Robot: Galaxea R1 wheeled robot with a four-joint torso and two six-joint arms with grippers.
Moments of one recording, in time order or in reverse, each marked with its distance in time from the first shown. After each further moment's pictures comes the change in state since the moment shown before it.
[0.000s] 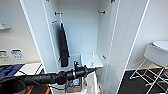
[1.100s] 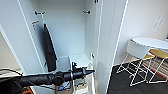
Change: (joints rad) left arm 0.001 -0.050 0.039 0.036 0.052 -0.005; right arm -0.060 -0.084 0.007 0.000 0.007 -0.002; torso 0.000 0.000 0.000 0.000
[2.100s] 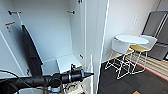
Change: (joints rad) left arm 0.011 -0.043 0.063 0.020 0.033 0.000; right arm -0.023 -0.016 0.008 0.004 0.010 0.000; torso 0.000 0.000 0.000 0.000
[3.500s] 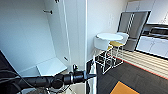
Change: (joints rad) left arm 0.005 0.027 0.015 0.040 0.004 0.000; right arm 0.003 0.020 0.015 -0.001 -0.001 0.000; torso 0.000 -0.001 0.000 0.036
